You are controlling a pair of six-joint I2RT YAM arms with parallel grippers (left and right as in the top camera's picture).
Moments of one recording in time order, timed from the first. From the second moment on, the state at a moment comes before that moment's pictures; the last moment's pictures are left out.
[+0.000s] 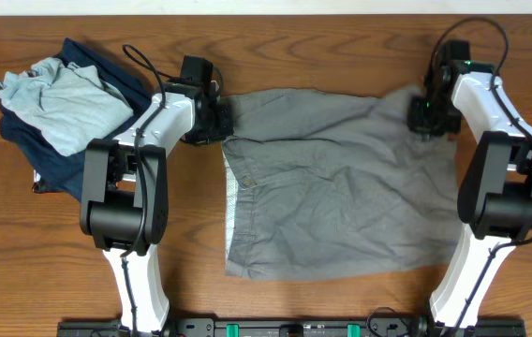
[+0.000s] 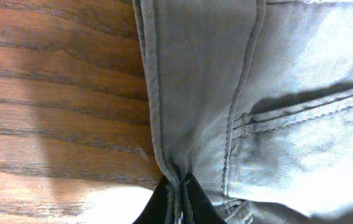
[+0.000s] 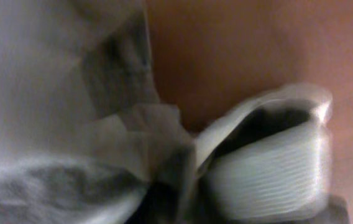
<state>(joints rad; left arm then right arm) -0.17 2.12 1.45 -0.66 0.20 -0.34 -0.10 2.19 1.65 -0.98 0.07 0.17</state>
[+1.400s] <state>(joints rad) -0.17 2.12 1.45 -0.68 0.21 -0.35 -0.18 2.26 1.73 -0.83 -0.27 0.13</state>
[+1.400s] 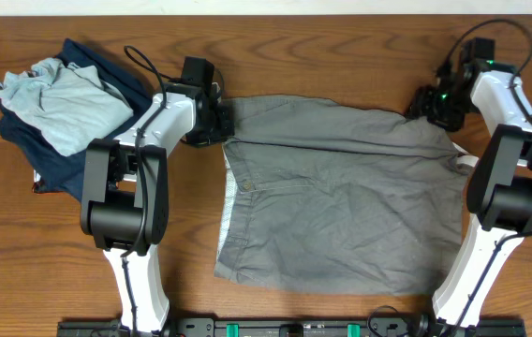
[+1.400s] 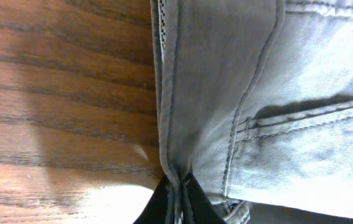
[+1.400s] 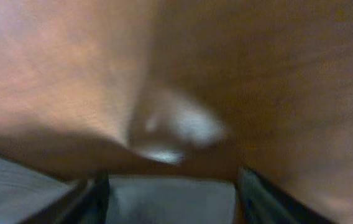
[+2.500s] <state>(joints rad) -0.17 2.12 1.45 -0.68 0.21 -0.38 -0.15 2.14 1.90 -0.96 -0.12 0.09</state>
